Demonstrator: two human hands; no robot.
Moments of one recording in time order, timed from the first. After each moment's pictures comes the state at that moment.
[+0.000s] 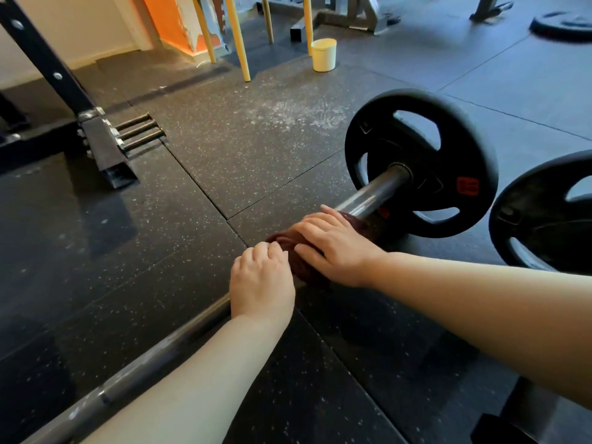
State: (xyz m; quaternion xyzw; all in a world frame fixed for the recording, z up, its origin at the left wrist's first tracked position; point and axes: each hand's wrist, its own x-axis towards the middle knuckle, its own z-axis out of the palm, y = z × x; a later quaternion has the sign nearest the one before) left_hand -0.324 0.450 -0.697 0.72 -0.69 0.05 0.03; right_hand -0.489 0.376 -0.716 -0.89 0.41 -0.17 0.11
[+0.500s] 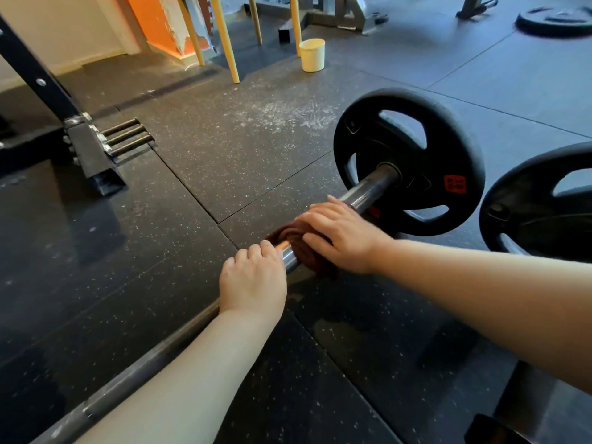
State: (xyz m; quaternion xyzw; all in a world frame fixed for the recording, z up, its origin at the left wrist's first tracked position) left_hand -0.326 0.440 -0.687 0.69 -0.72 0.08 -0.03; right_hand -0.522 0.358 -0.720 -0.88 0.42 -0.19 0.11
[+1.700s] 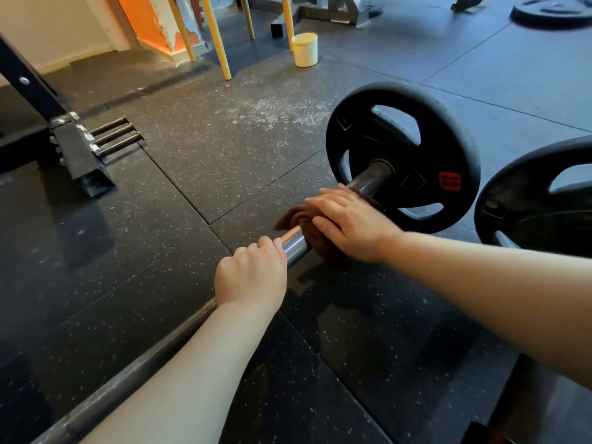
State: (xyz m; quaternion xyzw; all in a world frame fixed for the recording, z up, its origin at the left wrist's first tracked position) left_hand -0.342 0.419 -0.687 0.70 -0.71 0.05 -0.02; right_hand -0.549 0.343 -0.720 -0.85 0.47 -0.20 0.12
